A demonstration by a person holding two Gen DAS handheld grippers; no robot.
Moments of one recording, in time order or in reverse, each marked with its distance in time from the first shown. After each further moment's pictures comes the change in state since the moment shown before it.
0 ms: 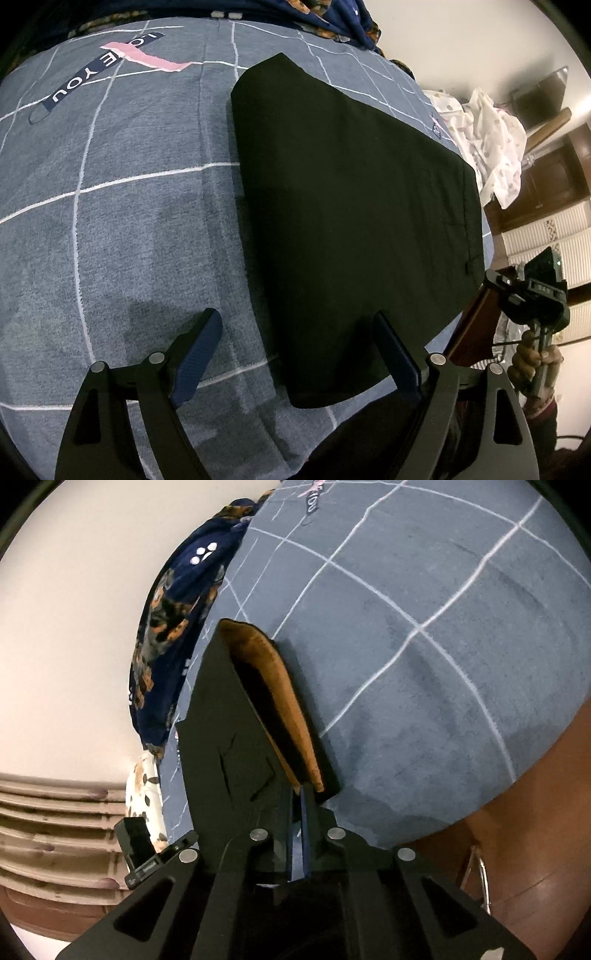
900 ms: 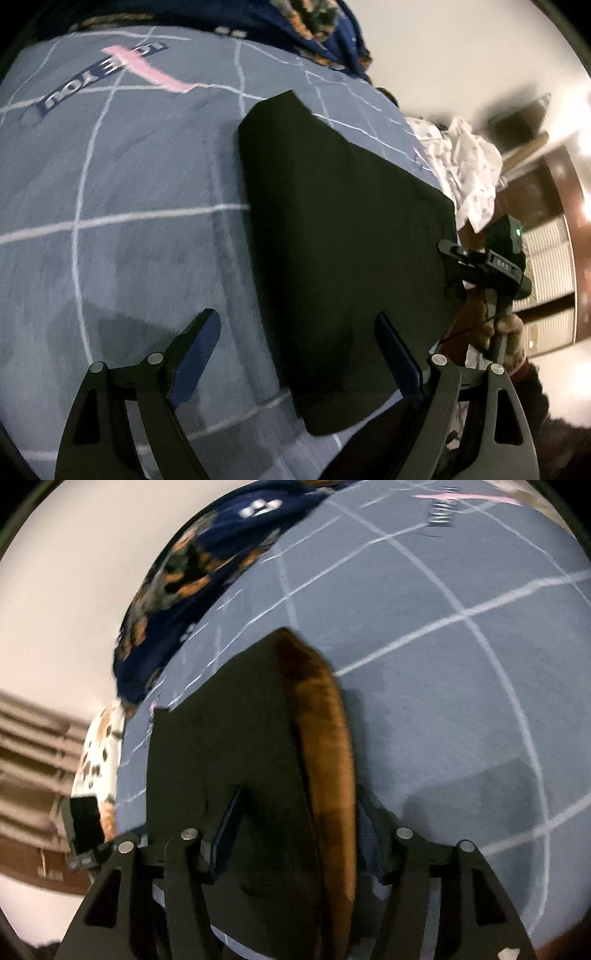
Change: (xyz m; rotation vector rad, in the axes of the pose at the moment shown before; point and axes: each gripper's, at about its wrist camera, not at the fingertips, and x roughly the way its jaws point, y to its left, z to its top) left arm -0.004 0.025 0.020 -0.007 -0.076 -0.147; right arm 0.084 0.063 0.063 -0.361 0.093 -0.103
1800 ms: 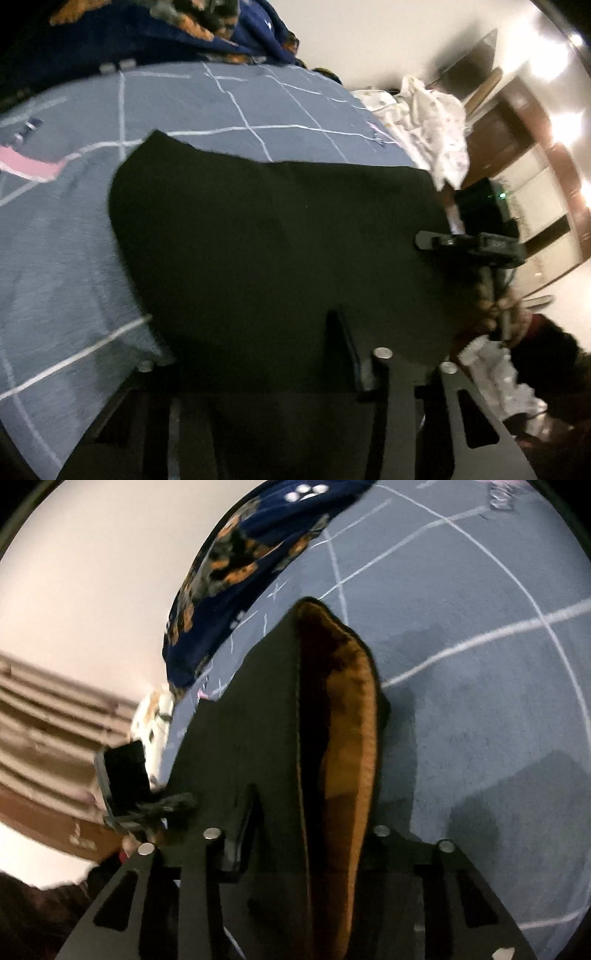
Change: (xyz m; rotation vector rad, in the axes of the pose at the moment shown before) left arm 0.039 -0.043 0.036 0.273 0.004 -0.008; right arm 0.020 -0.008 0.008 -0.012 0.014 0.237
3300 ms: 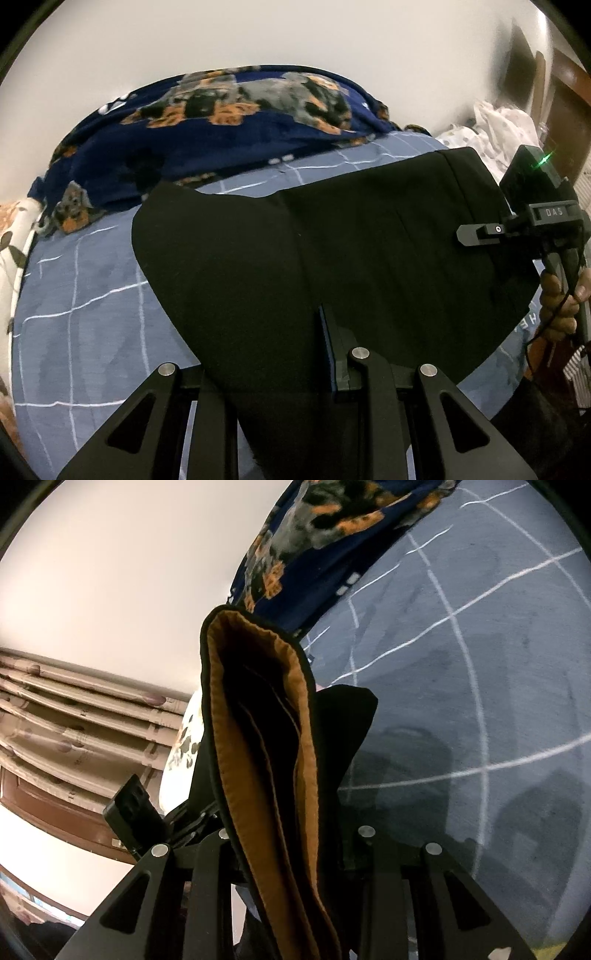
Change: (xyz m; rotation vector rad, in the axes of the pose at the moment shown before) left arm -0.138 0.043 -0.028 0.073 -0.221 0.490; right arm 0.122 0.137 0.016 -0.022 0.069 0.197
